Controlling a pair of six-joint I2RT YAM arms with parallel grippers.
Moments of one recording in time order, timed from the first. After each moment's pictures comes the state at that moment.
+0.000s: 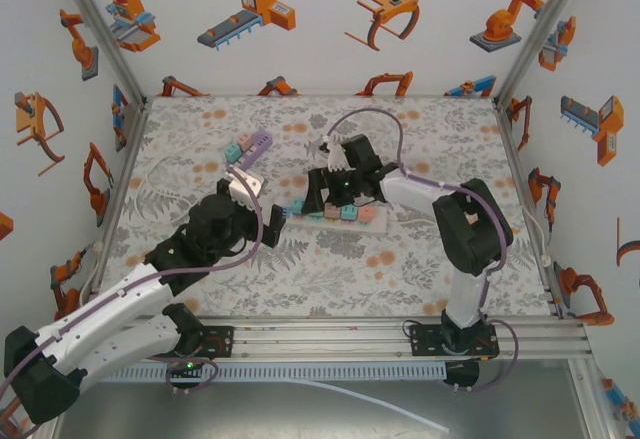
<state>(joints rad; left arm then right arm) -0.82 0.83 0.63 -0.17 -0.26 -0.08 0.60 1.87 1.17 -0.11 -0.60 0.33</state>
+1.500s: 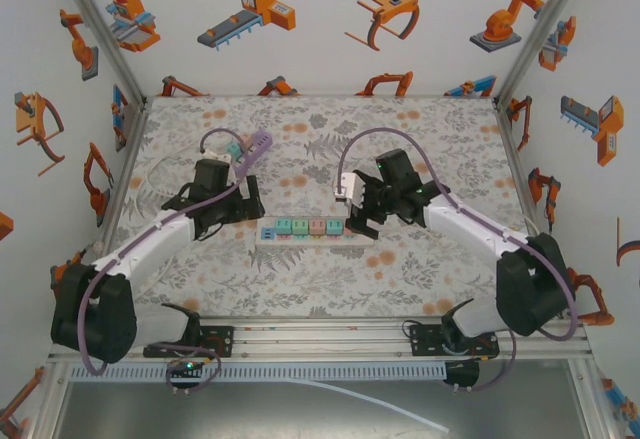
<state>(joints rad) -0.39 1.29 0.75 -0.31 -0.01 -0.41 0.54 1.44 0.93 -0.39 -0.49 -0.82</state>
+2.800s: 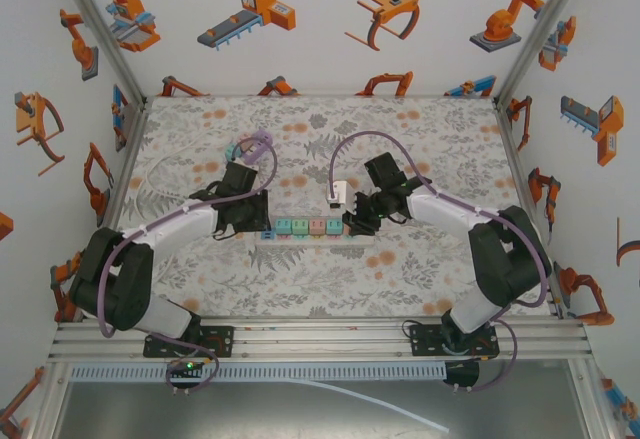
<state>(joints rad) -0.51 1.46 0.80 -0.35 -0.01 -0.41 0.54 1.61 0.97 -0.44 -0.59 -0.86</state>
